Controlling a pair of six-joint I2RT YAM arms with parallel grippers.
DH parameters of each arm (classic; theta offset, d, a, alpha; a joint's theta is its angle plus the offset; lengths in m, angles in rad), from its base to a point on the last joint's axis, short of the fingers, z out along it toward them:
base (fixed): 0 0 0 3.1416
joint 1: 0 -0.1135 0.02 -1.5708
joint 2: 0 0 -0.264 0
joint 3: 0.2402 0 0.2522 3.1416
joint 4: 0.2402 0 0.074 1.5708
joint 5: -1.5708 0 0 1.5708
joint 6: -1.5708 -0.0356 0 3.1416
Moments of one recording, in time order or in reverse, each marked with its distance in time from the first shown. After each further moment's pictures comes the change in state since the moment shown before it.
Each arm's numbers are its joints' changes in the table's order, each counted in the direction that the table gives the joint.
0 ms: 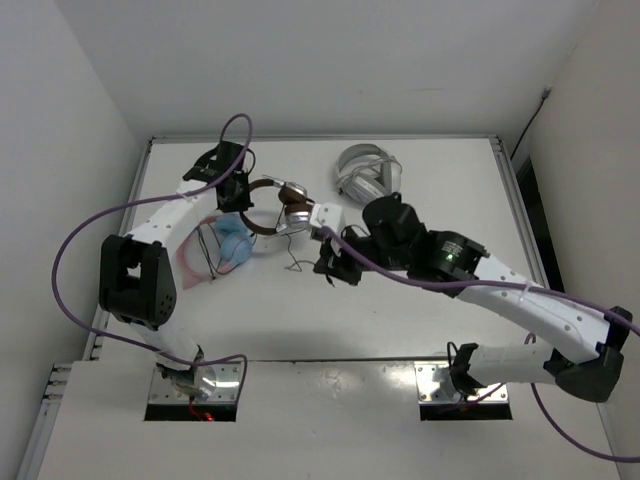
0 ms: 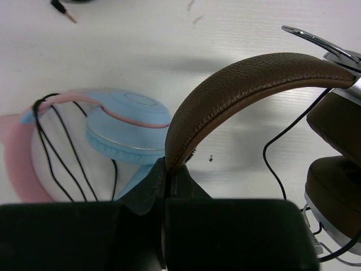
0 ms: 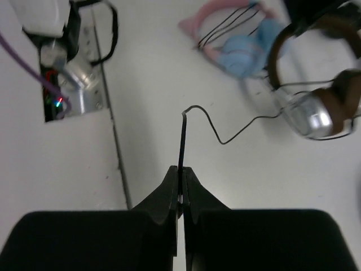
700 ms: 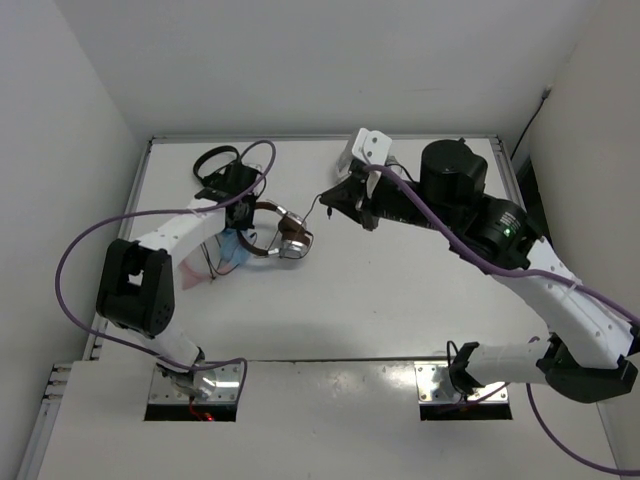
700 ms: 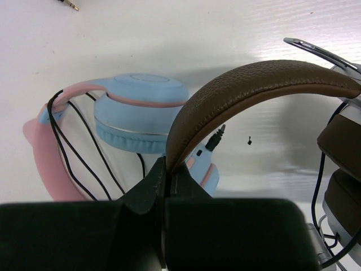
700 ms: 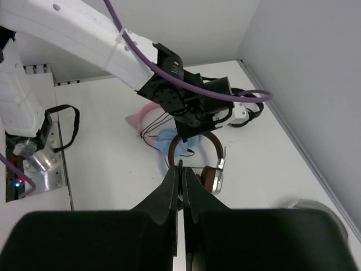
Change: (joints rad) left arm 0.071 0.033 -0.187 -0.121 0.158 -0.204; right arm 0.130 -0.039 0.434 0.021 -0.010 0.079
